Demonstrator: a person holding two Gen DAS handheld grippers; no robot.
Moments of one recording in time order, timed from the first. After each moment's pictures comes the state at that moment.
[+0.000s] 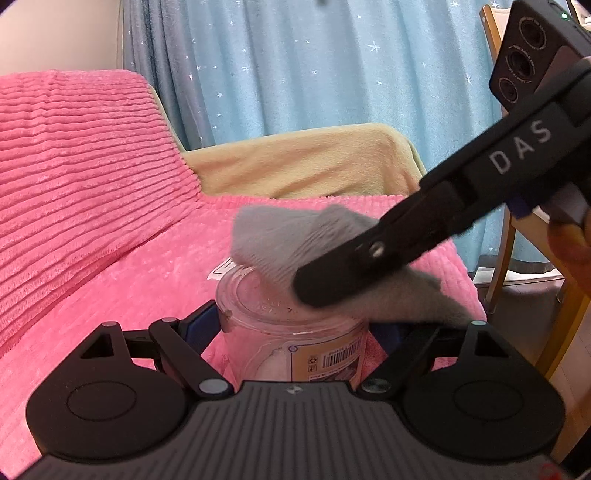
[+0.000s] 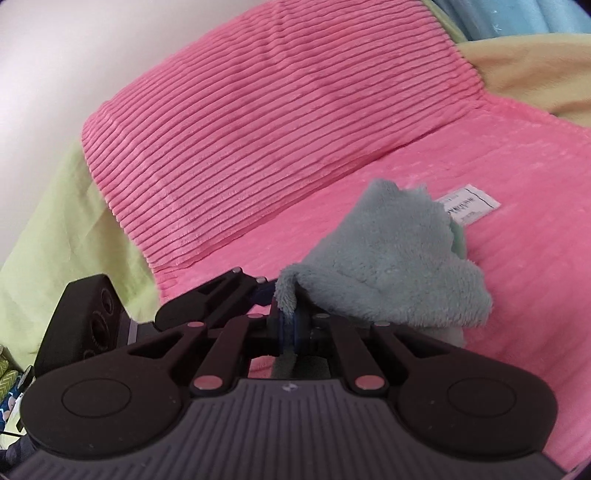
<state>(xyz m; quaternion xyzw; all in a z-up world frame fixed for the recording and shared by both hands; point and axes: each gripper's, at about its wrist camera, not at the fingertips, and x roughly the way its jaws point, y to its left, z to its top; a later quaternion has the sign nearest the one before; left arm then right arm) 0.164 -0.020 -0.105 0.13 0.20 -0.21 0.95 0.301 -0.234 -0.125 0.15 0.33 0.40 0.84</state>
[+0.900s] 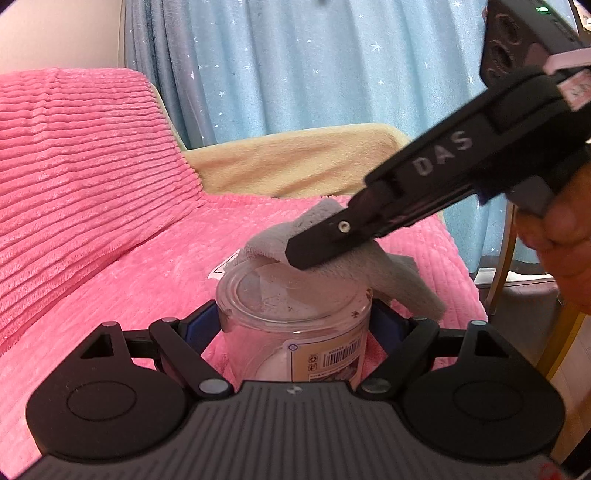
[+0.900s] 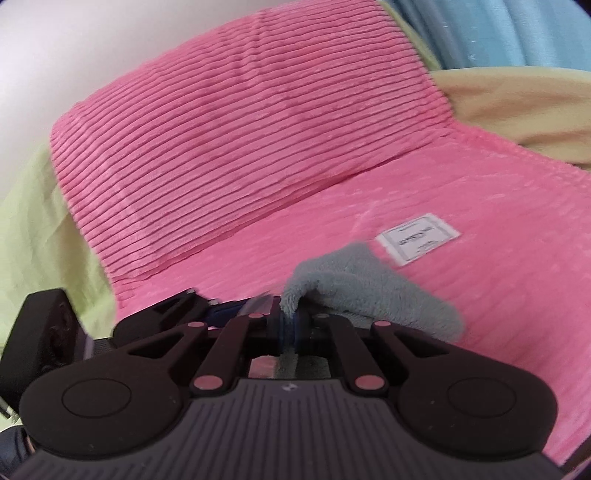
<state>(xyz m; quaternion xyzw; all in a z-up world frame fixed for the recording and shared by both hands) 0.162 -0.016 -0.110 0.13 0.19 -0.21 0.95 0.307 -0.239 -0.122 0.12 0.31 0.35 0.88</state>
